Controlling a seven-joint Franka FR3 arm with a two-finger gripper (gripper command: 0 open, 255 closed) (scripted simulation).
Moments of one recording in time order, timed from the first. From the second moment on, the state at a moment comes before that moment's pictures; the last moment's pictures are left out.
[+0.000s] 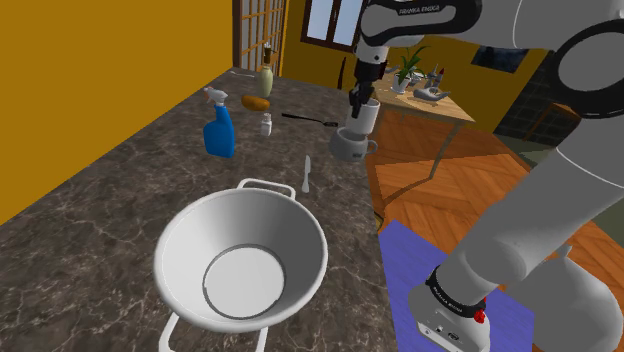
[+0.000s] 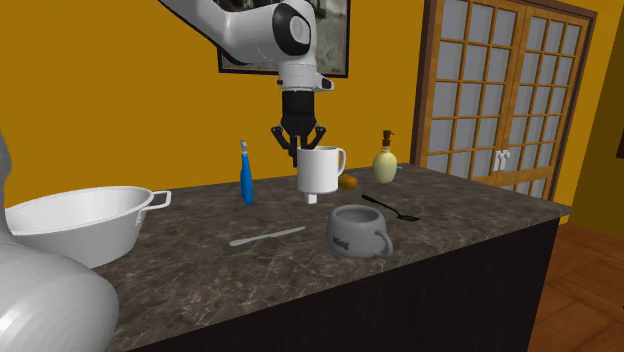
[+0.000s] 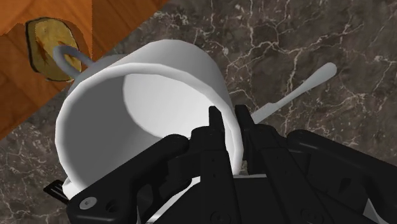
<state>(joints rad) -0.08 -0.08 -0.19 -1.91 -0.04 1.78 -0.34</state>
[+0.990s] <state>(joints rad) -0.20 0.22 -0.28 -1.56 0.03 1.74 -0.56</state>
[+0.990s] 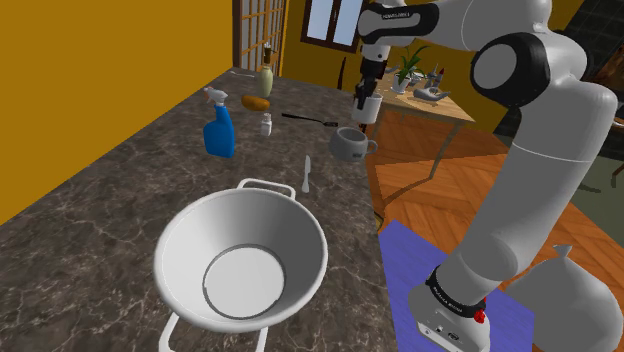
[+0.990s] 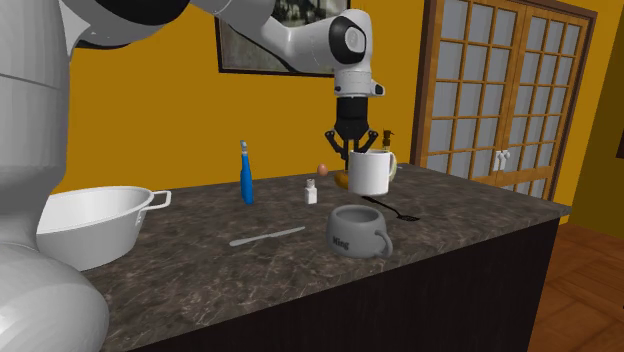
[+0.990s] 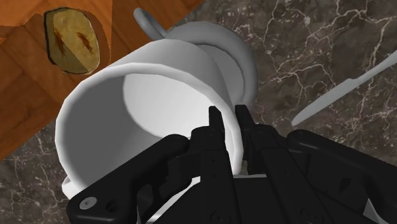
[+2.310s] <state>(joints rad) -0.19 0.24 -0.28 -1.71 0.03 1.90 -0.56</state>
